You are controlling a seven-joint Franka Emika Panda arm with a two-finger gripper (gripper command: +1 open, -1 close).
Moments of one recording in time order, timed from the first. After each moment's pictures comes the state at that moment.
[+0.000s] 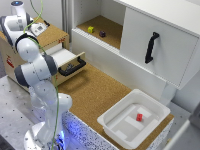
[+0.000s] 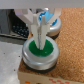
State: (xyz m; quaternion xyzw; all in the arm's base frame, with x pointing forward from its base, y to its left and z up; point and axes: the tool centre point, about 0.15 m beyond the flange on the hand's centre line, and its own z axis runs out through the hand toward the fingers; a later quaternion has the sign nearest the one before) arm 0.157 0.448 0.458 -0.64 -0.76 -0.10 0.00
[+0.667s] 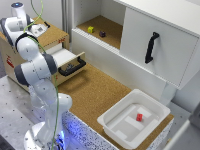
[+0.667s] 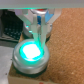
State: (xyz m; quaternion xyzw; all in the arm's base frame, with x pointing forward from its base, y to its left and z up) arm 0.175 0.450 0.481 -0.66 -0.74 -0.14 0.00
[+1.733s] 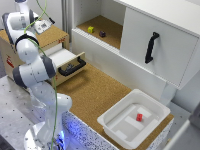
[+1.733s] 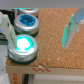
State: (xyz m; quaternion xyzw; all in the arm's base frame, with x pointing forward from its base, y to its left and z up) arm 0.193 0.408 0.498 -0.70 -0.70 -0.11 -0.01
